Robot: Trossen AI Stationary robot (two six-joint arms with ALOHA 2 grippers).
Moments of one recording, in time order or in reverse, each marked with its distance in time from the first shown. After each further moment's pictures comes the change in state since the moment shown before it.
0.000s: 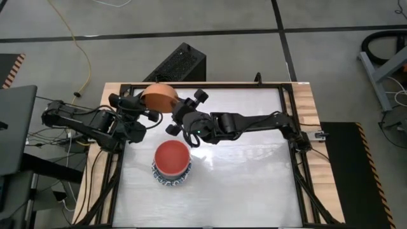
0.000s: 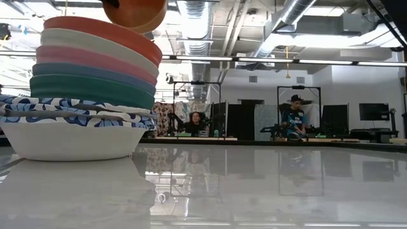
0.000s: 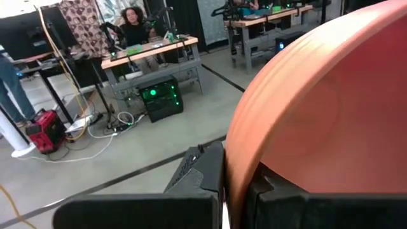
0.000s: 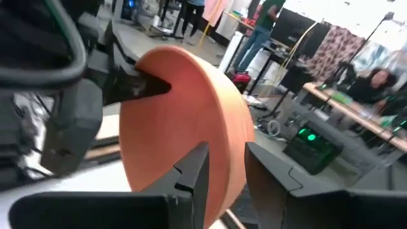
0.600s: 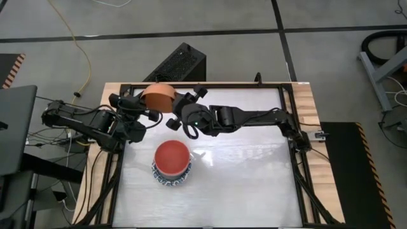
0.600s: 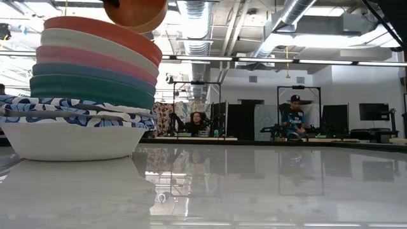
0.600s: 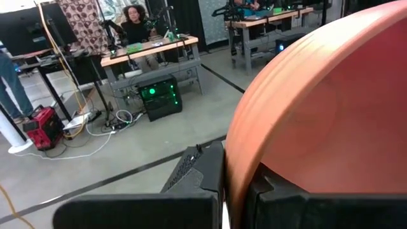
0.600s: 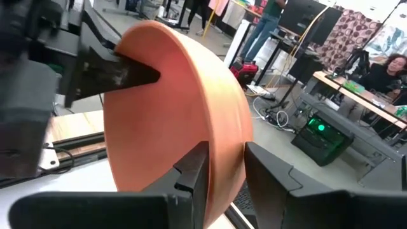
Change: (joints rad) left arm 0.000 0.000 0.000 0.022 -0.002 0.001; right arm -0.060 -0.001 0.000 -0.050 -0.084 0.075
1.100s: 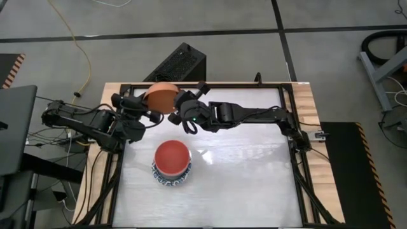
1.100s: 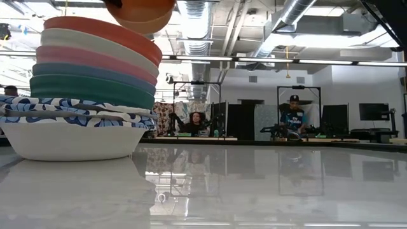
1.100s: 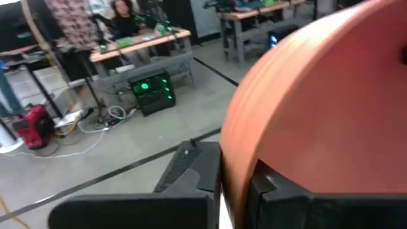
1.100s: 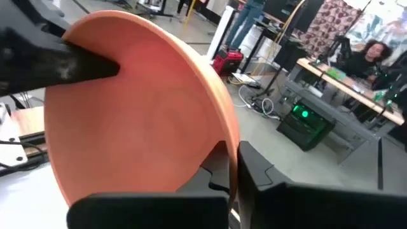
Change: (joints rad) left arm 0.000 0.000 0.000 0.056 0.040 0.069; right arm -0.026 0.000 0.000 -0.065 0.012 0.051
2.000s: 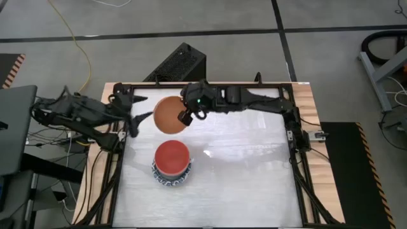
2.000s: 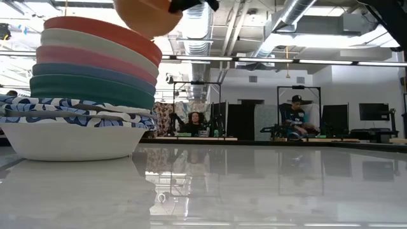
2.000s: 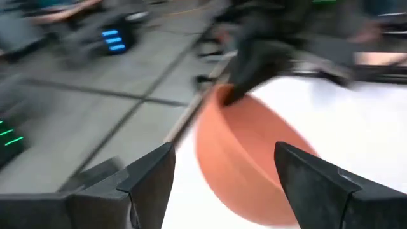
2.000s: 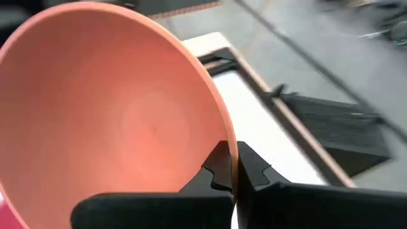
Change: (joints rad) left arm -0.018 -0.151 0.190 -0.009 0.633 0.492; right arm -0.120 -0.063 0.000 -0.293 -0.521 0.260
